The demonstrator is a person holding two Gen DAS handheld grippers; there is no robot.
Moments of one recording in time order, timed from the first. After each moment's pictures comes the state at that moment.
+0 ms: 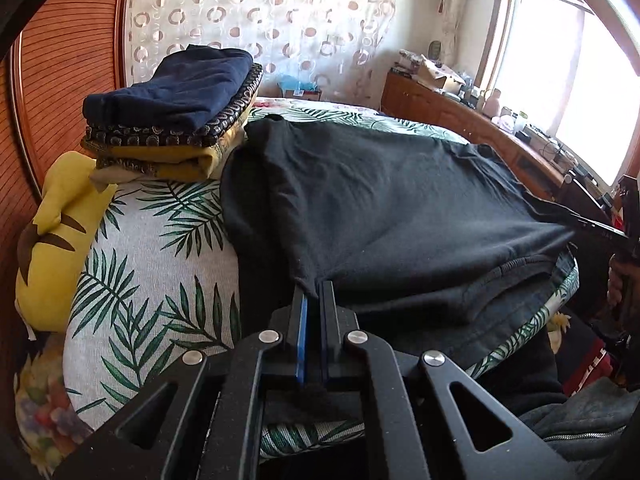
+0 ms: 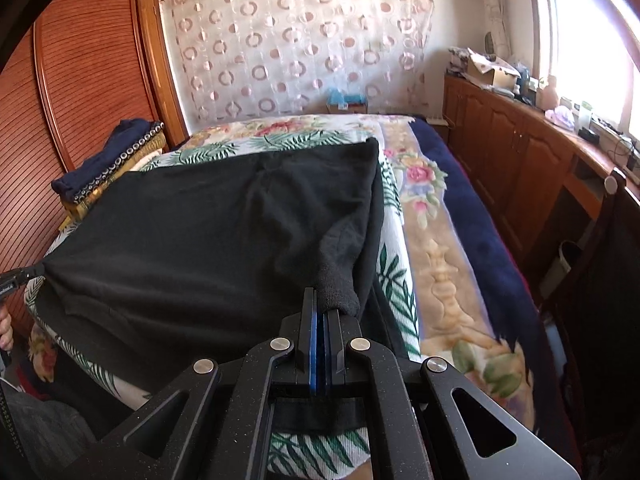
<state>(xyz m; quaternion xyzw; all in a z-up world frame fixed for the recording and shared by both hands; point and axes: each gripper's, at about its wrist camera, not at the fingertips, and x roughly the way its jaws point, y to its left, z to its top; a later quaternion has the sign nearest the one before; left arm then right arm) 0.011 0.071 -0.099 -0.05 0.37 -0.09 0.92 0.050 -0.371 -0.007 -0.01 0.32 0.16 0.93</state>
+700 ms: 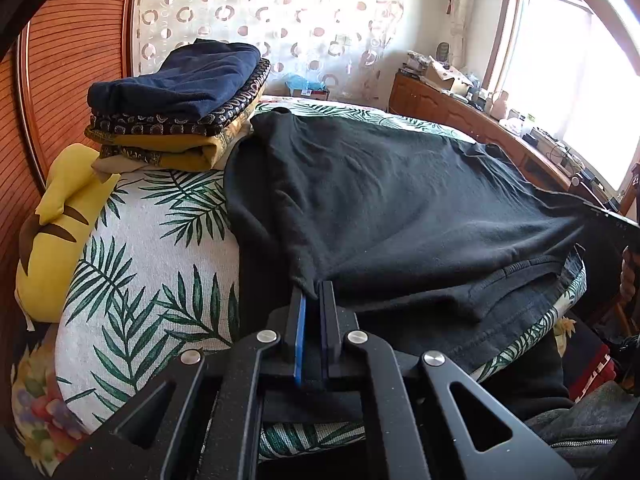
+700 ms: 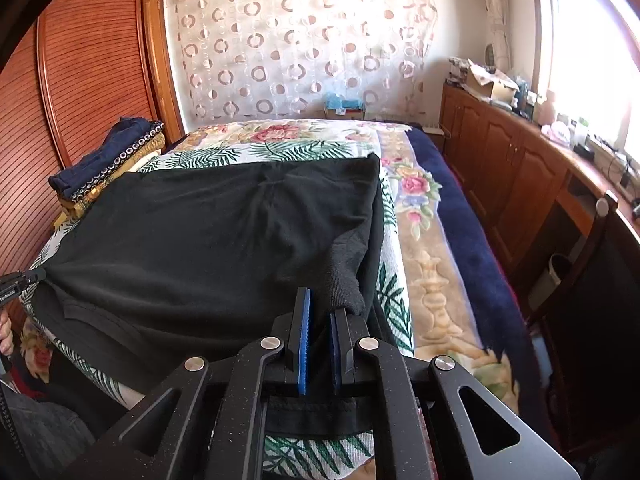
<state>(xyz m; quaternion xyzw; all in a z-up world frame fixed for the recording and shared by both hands) 0.008 0.071 -0.109 -0.06 0.37 -0.08 0.92 0.038 -0.351 0.016 -0.04 0.31 0.14 0.94</state>
